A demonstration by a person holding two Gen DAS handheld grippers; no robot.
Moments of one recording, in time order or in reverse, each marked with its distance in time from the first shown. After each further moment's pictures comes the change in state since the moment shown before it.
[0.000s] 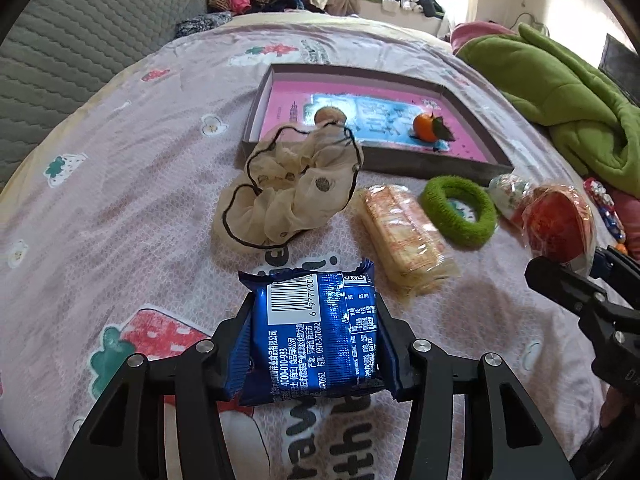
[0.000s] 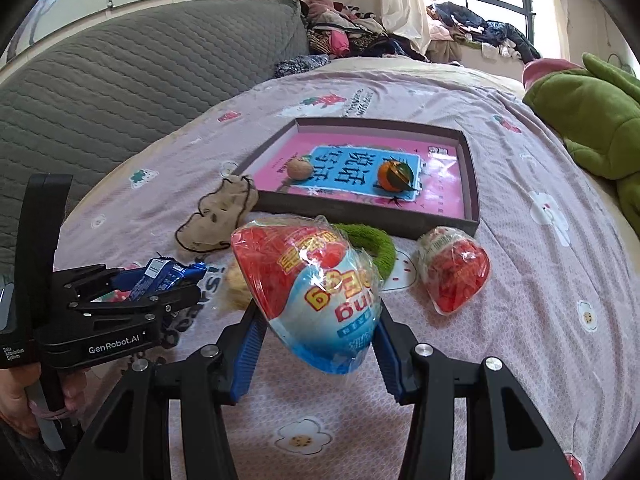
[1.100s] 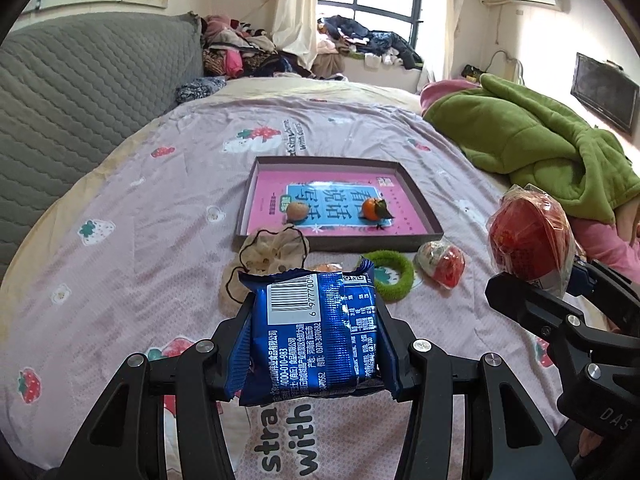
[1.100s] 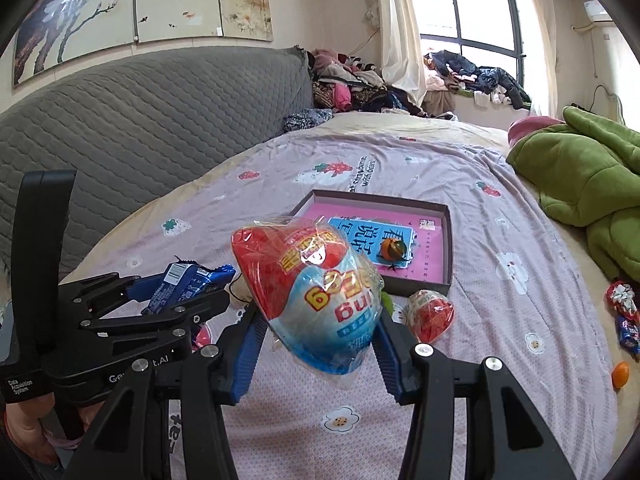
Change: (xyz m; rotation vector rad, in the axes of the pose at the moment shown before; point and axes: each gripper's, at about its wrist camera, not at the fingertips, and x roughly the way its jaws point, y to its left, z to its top) left arm -0.118 -0.034 0.007 0.029 -0.216 -0.028; right arm -0.103 0.038 0.020 -0.026 -0.176 -0.031
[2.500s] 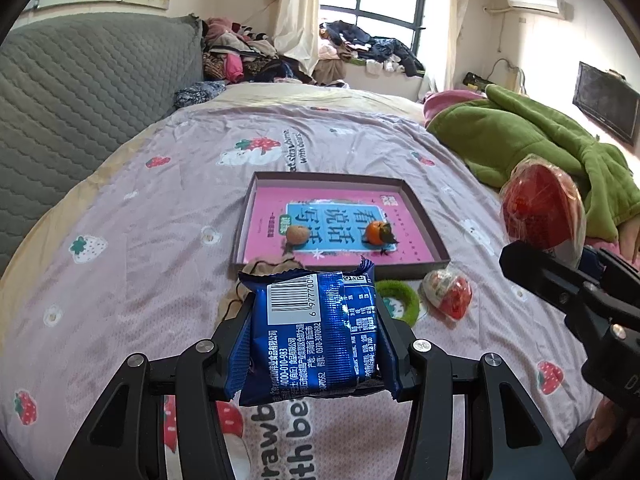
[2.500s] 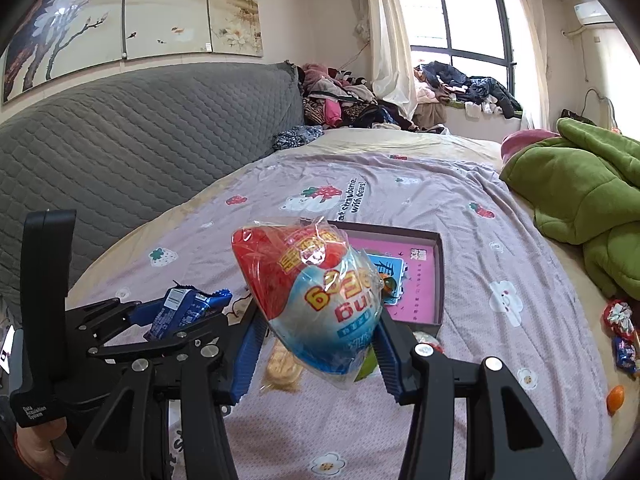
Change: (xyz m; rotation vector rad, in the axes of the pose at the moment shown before) left arm 0.023 0.007 0.033 -0.014 -0.018 -0.010; right arm 0.015 -0.012 0.037 0.016 -0.049 -0.025
